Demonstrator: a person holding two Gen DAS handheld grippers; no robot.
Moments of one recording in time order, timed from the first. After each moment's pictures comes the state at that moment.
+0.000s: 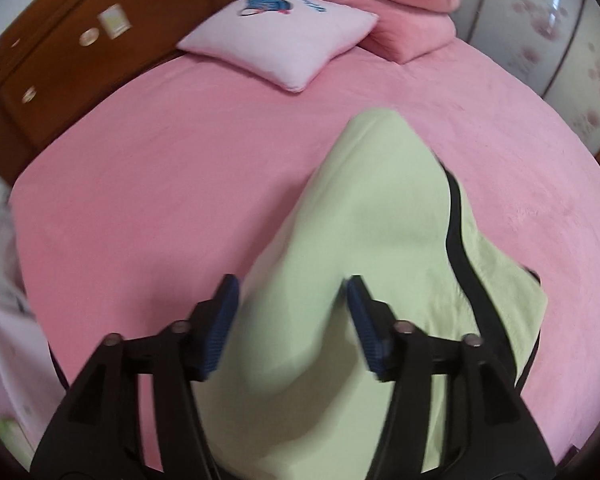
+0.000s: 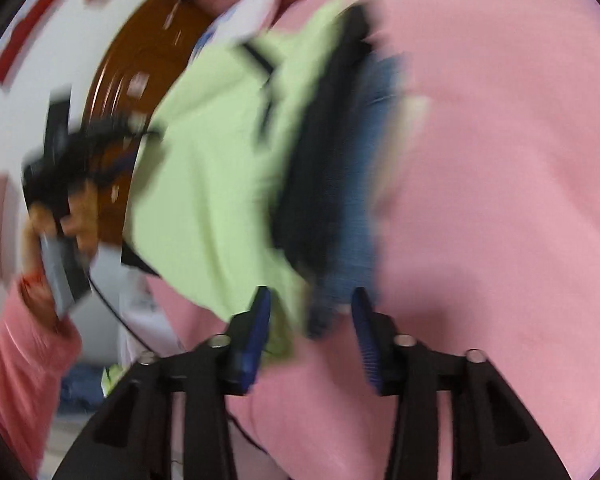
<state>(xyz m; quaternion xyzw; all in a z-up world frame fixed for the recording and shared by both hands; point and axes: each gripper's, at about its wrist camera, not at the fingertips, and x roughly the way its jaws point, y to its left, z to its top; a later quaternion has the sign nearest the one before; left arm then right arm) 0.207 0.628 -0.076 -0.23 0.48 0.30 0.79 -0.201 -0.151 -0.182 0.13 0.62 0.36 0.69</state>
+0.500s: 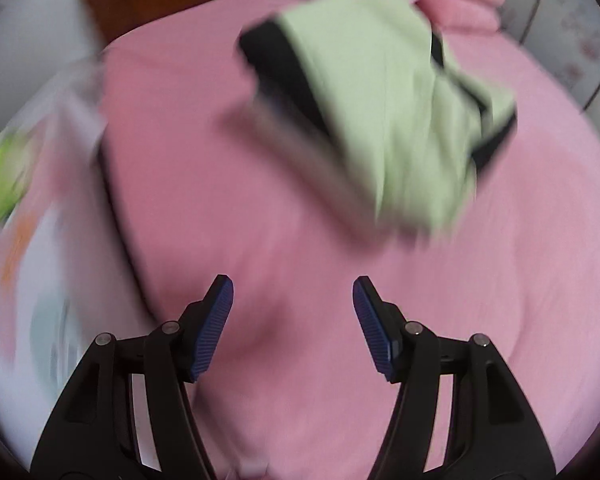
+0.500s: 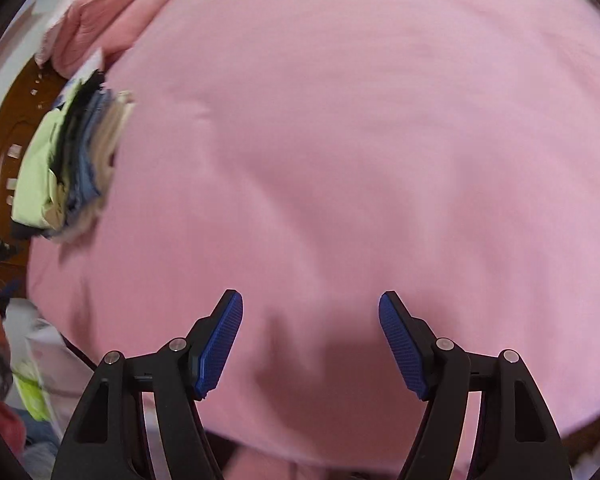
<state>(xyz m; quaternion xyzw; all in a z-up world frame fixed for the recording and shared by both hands) 0.007 0.356 -0.096 -0.28 0.50 0.41 0.71 -0.355 -0.539 -0.202 0.08 0.64 0.09 0.76</state>
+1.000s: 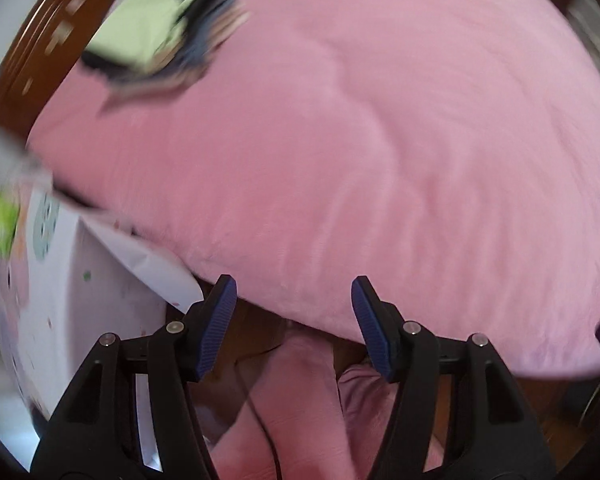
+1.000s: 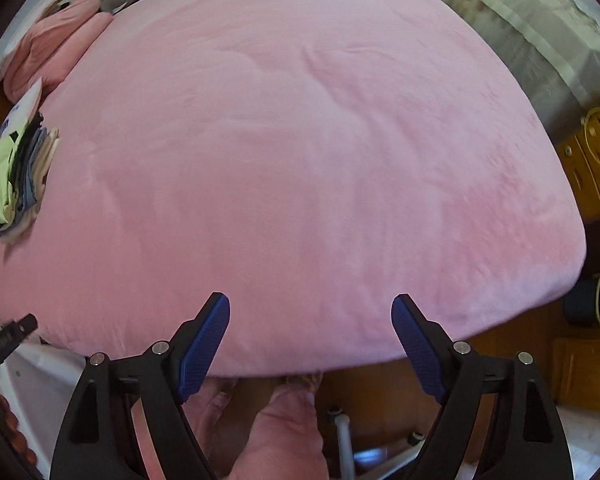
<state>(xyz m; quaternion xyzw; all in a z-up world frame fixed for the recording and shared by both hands) -0.078 0.015 -0.049 -0.06 0.61 0.17 0.77 -0.468 -0.779 -0.091 0.02 0.62 -0.04 0.79</state>
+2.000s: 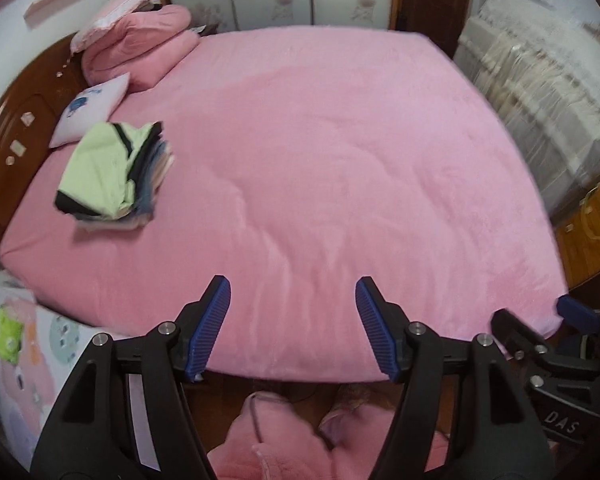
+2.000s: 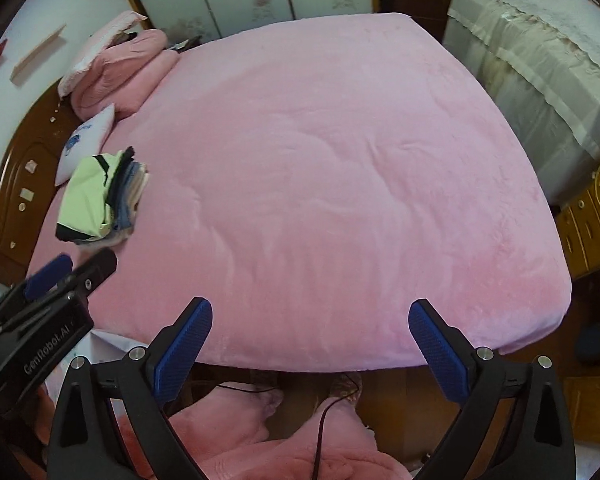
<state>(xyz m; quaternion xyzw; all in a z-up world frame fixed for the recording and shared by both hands) -0.074 -0.031 0.171 -0.03 0.49 0.05 0.87 -0.539 -0.716 0.158 0.03 0.54 0.03 0.84</state>
